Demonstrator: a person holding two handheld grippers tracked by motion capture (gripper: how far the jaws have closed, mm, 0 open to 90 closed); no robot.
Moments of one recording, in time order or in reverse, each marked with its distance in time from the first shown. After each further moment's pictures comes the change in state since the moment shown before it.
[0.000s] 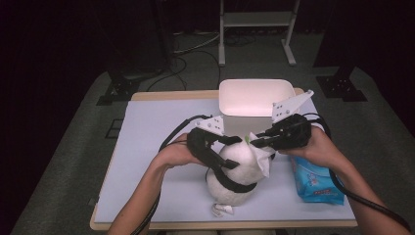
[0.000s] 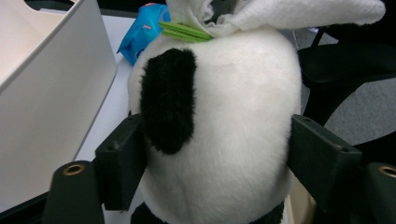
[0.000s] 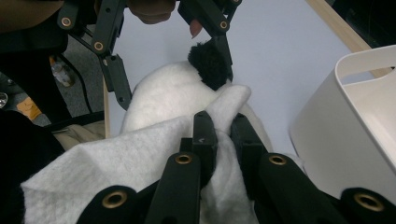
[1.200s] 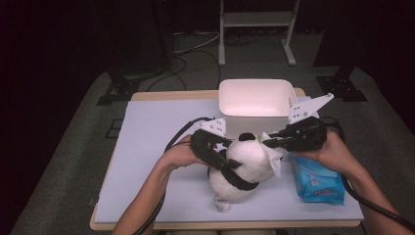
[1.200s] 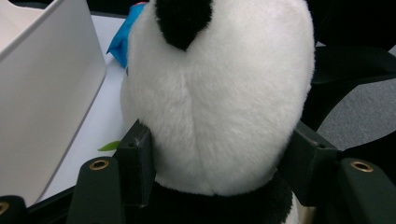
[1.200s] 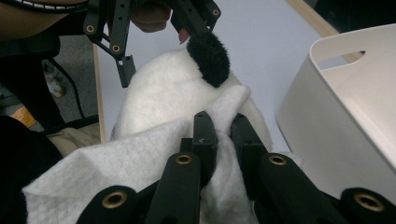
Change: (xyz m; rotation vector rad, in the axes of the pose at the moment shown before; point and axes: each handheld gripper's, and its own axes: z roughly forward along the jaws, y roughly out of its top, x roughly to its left) left arm 0.009 -0.005 0.010 -0.006 -0.036 0.011; right arm 0.000 -0.022 -0.022 -0.042 -0.046 0.045
